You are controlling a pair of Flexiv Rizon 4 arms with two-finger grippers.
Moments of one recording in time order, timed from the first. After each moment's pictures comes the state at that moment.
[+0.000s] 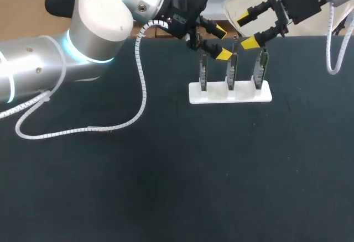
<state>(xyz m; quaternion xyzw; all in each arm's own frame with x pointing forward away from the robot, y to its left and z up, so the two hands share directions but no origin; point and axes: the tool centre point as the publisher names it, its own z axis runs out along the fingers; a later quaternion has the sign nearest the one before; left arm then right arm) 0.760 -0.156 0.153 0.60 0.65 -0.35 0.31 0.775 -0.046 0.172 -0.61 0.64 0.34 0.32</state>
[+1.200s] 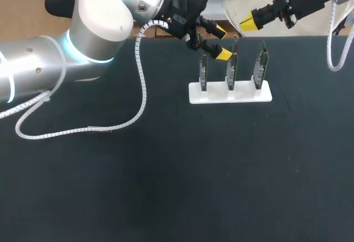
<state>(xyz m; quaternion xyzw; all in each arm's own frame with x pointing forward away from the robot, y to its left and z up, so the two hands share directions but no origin) 0.760 -0.156 0.153 0.60 0.65 -0.35 0.31 0.776 -0.037 0.190 -0.61 0.61 0.35 0.35</state>
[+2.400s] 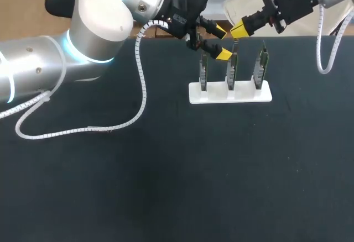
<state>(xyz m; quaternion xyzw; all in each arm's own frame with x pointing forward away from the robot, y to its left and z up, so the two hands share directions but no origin) 0.760 -0.156 0.153 0.60 0.65 -0.35 0.31 0.774 -0.023 0.171 -0.62 0.61 0.36 0.33</state>
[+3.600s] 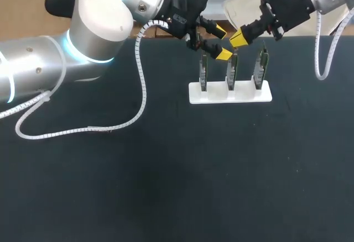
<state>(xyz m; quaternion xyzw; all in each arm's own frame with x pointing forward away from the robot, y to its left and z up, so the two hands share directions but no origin) 0.760 -0.156 0.153 0.60 0.65 -0.35 0.31 0.770 -0.024 0.148 -0.61 0.63 0.37 0.30</state>
